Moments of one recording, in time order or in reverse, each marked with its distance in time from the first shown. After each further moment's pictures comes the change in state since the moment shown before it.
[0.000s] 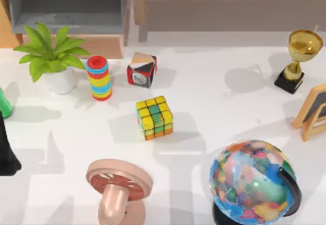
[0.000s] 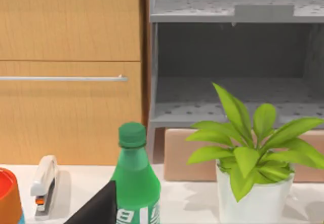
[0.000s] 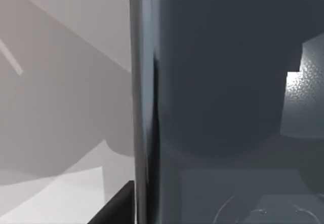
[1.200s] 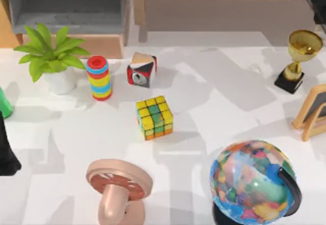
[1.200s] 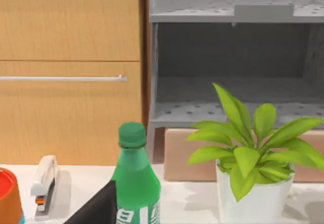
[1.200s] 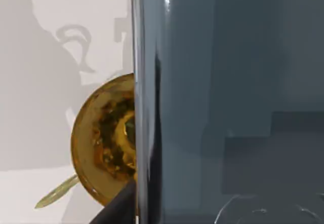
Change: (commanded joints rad) left arm 0.000 0.000 0.000 0.000 0.000 0.000; right arm 0.499 -0.225 0.236 -0.066 0.007 0.730
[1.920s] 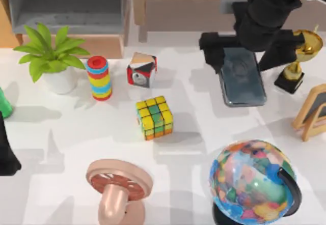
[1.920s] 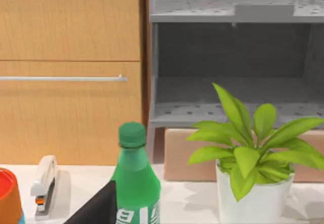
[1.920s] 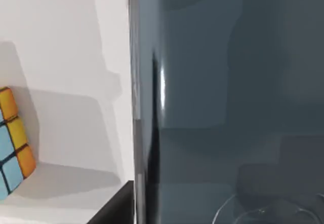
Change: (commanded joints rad) left arm 0.000 0.000 0.000 0.000 0.000 0.000; right arm 0.399 0.107 -0.066 -0.067 0.014 0.695
